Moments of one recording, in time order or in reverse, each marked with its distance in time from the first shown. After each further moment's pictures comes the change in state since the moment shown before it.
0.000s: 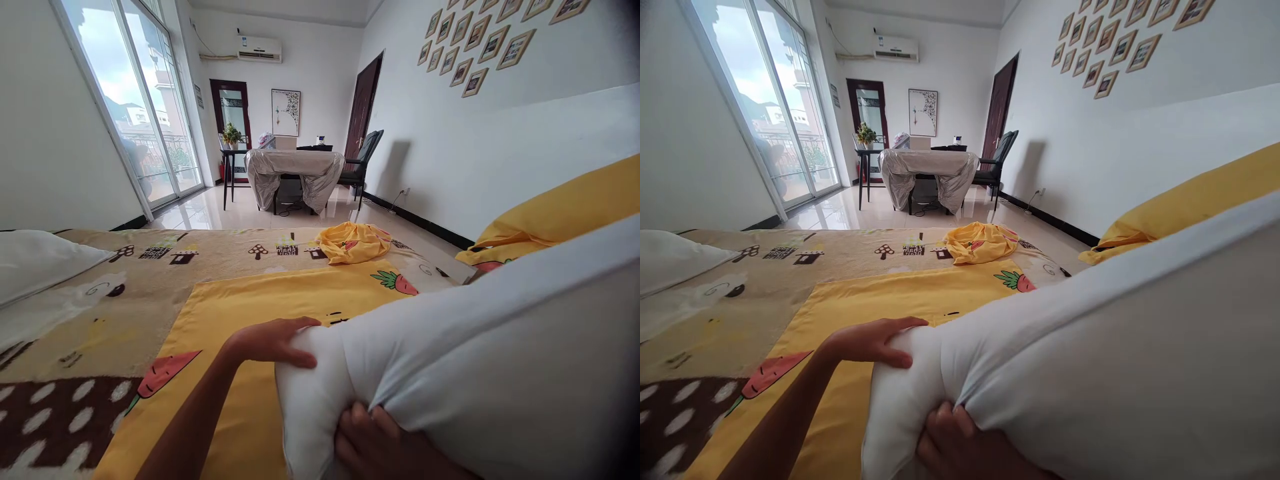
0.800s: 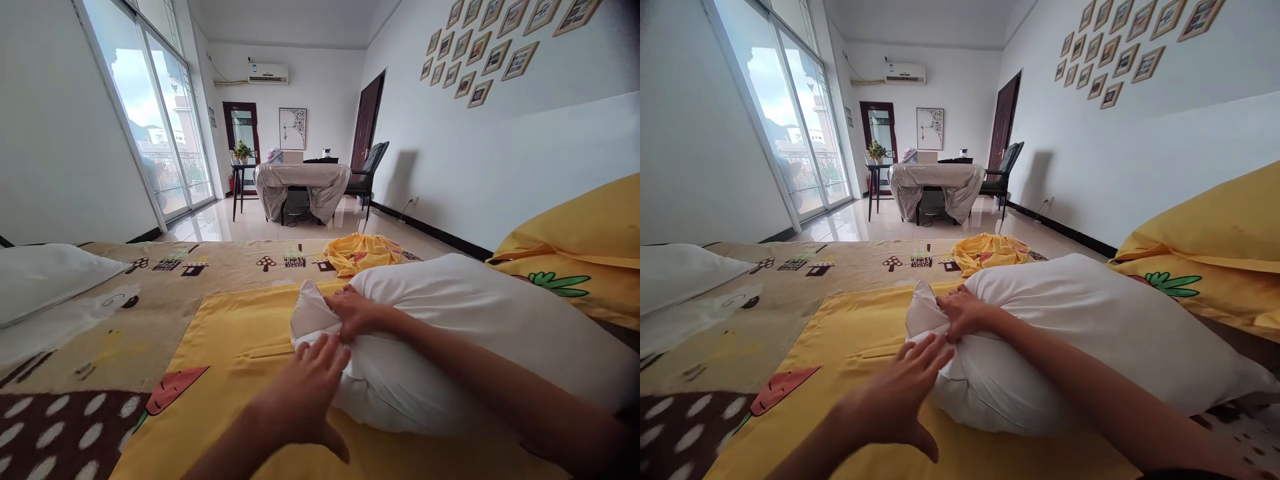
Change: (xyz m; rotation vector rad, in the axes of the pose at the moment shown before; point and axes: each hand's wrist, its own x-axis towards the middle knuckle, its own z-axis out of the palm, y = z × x) left_hand 0.006 0.025 0.050 0.541 0.223 0.103; right_hand 0.113 0.163 0.070 0.480 -0.714 0.212
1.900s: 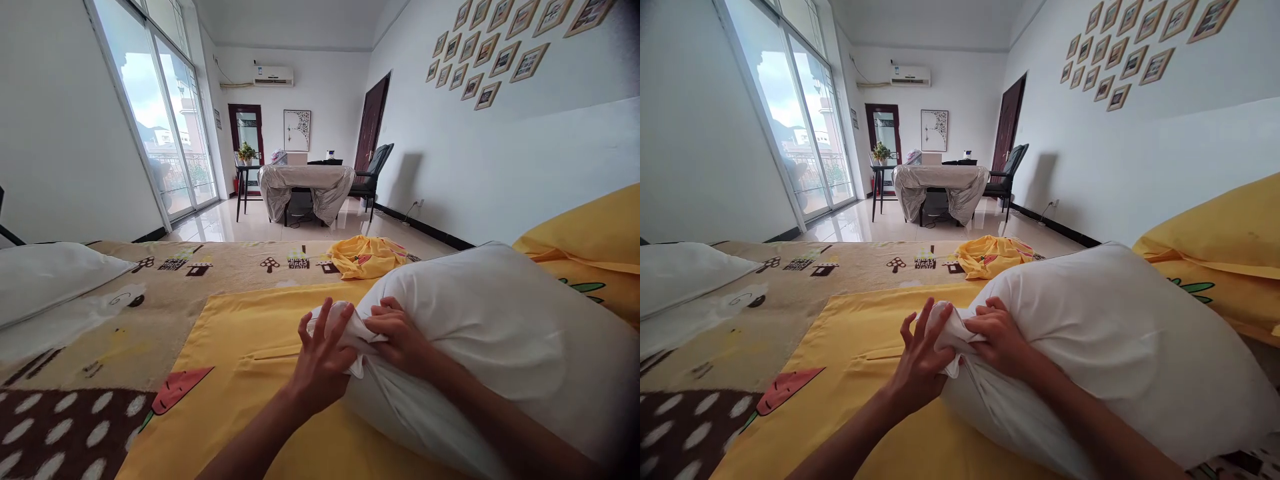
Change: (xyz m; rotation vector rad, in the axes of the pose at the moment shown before) left_hand 0.036 -0.012 0.039 0.183 0.844 0.109; right_hand -0.072 -0.012 0.020 0.146 0.621 -0.081
